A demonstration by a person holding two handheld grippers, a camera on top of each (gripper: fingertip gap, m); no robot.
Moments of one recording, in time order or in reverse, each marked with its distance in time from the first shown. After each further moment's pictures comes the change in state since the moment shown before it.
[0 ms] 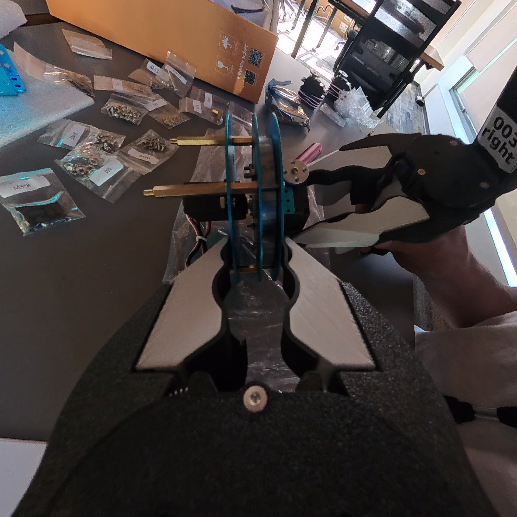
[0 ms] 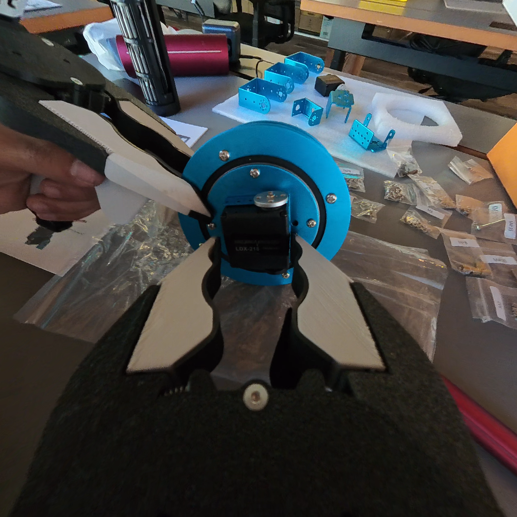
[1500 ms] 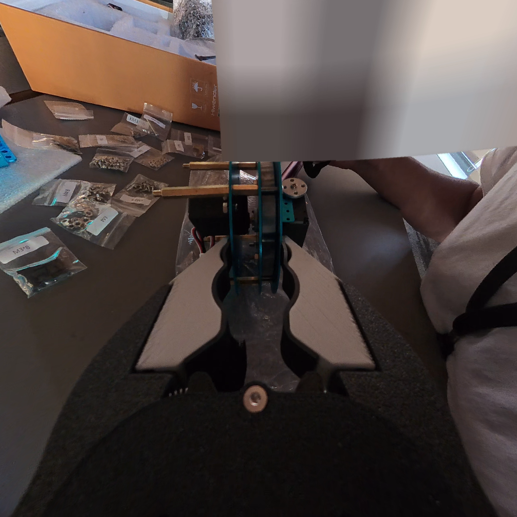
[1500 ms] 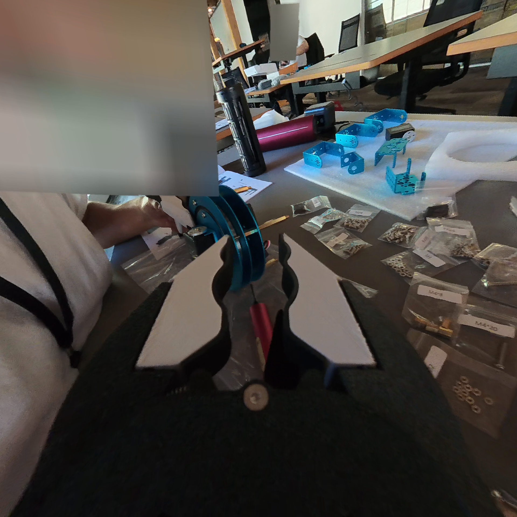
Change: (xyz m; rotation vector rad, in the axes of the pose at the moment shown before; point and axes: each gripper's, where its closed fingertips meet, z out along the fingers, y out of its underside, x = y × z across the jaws) left arm 0.001 -0.013 0.006 0.091 0.108 0.148; right arm 0.099 -0.033 -0.040 0.177 -0.619 0.166
